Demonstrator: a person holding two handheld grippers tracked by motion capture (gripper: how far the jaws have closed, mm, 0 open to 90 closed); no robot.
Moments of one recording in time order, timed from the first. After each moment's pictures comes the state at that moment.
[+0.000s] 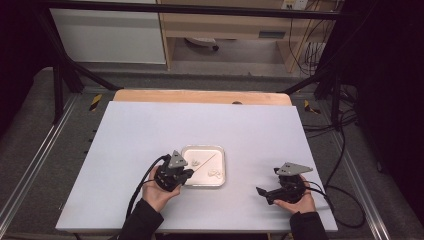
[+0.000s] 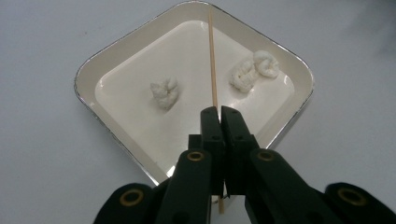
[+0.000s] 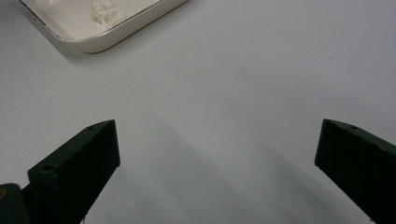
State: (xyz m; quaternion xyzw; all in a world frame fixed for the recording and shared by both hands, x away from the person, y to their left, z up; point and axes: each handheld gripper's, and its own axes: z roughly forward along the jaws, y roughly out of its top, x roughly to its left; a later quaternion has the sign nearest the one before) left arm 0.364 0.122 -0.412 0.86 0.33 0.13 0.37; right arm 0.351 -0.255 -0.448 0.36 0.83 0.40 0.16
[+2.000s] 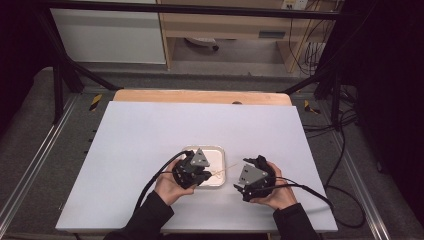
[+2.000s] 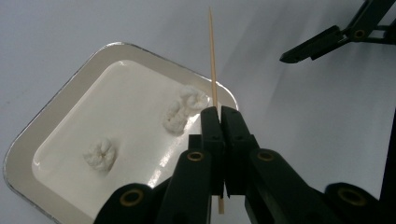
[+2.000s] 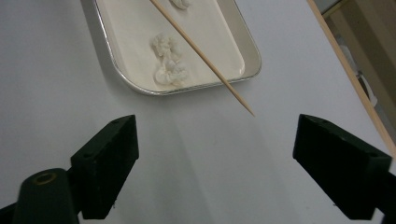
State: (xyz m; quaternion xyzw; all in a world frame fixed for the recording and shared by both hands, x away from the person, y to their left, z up) left arm 0.367 0.070 -0.379 0.91 0.21 0.09 0.34; right arm 0.347 -0.163 -0.408 0.10 0.90 0.28 0.30
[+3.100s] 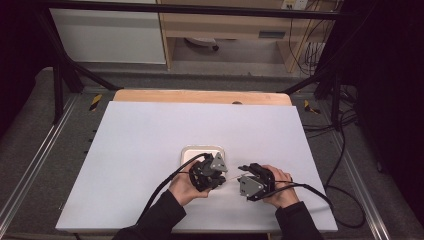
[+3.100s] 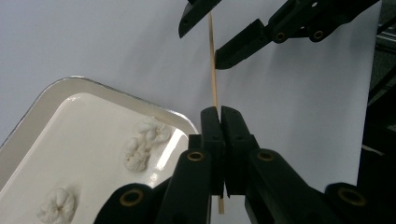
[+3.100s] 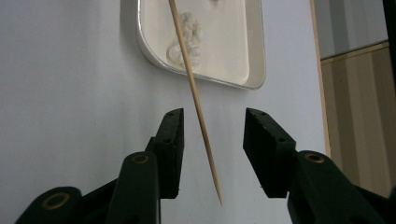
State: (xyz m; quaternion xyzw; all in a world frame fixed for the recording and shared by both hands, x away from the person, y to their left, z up) left arm 0.362 0.032 -0.376 0.93 0.16 0.07 0.32; right arm 0.345 -0.166 -0.410 -0.07 0.91 0.21 0.35
